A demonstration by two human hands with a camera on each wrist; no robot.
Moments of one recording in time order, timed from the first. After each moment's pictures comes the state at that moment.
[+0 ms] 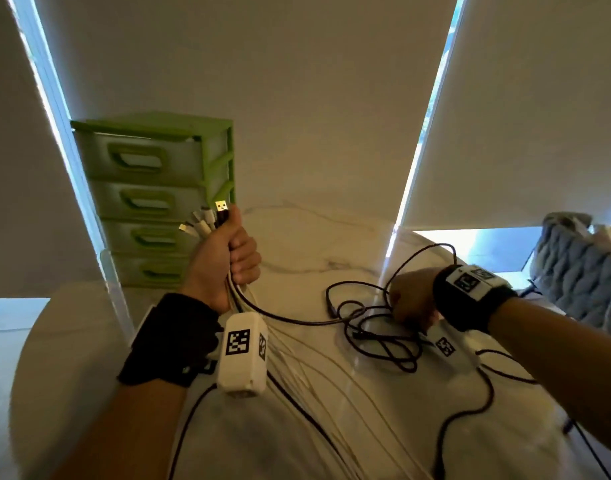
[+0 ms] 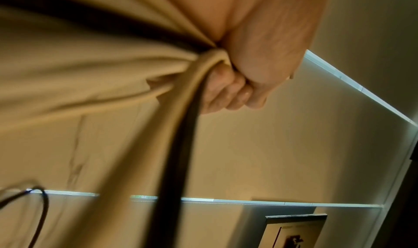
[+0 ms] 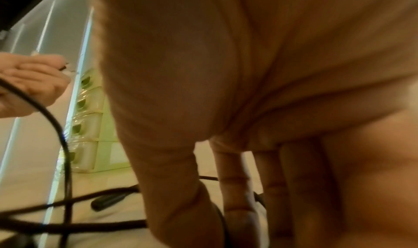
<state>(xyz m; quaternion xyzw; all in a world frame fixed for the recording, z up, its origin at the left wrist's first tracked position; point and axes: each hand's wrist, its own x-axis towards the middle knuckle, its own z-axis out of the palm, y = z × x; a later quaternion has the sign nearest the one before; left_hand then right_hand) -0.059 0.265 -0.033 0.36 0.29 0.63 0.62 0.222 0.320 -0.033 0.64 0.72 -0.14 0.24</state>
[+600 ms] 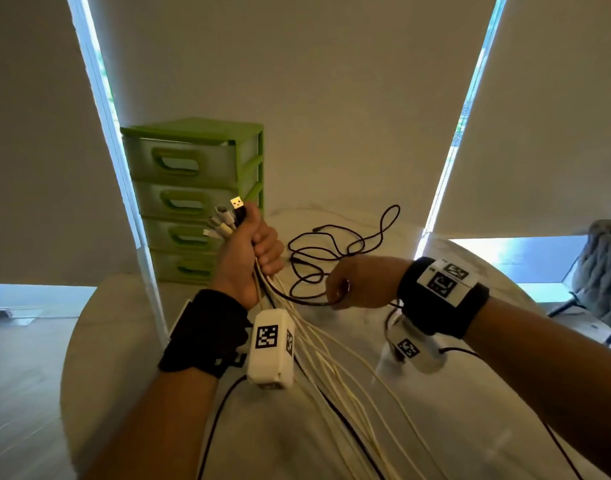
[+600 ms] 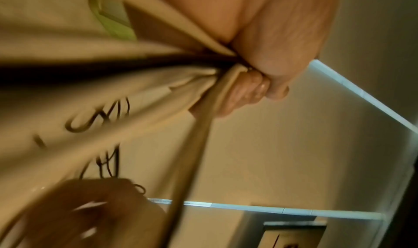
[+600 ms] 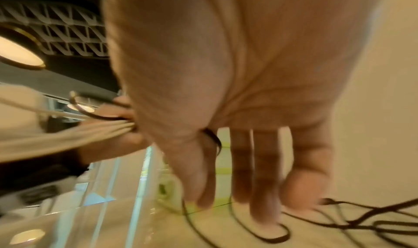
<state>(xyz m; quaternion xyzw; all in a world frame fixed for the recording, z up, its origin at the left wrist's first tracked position) -0.064 0.263 -0.034 0.35 0.22 0.68 0.60 0.125 0.300 -0.011 0.41 0.90 -0.09 0.10</state>
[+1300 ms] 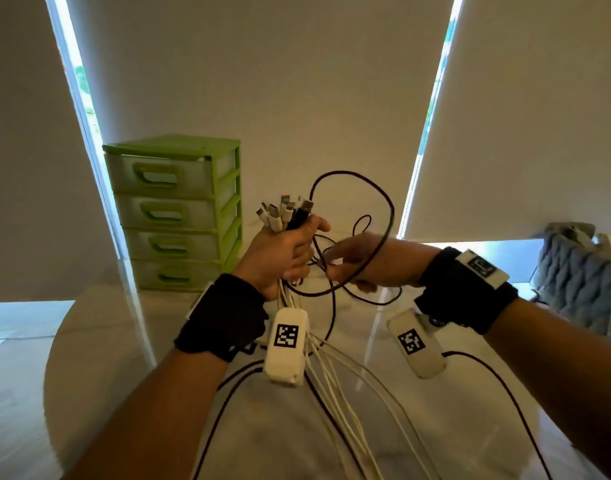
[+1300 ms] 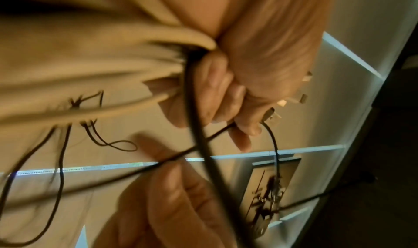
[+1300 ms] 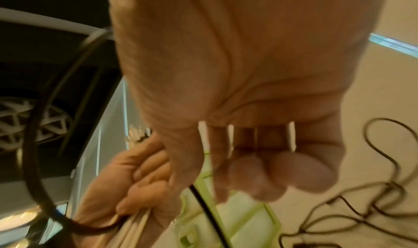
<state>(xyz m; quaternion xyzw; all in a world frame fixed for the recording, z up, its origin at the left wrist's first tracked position) 0.001 0.238 0.001 0.53 0.31 0.56 0.55 0.181 0.262 0.030 0.42 0.85 -0.32 -0.10</state>
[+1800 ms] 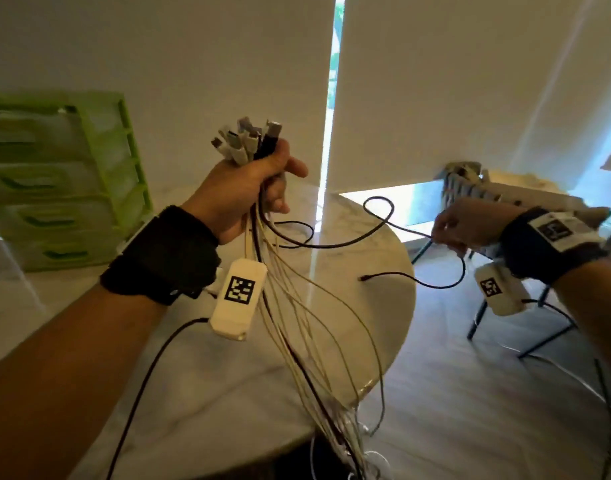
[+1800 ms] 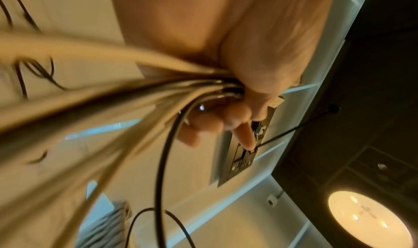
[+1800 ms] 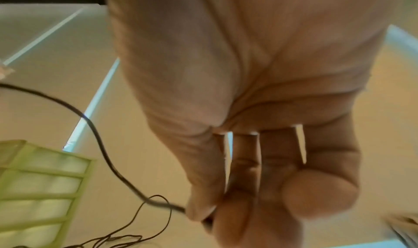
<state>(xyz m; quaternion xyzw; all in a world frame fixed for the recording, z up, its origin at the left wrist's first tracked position) 0.078 0.200 0.032 0.65 0.28 0.48 0.52 0.417 0.196 0.016 0.72 0.68 -0.10 -0.01</state>
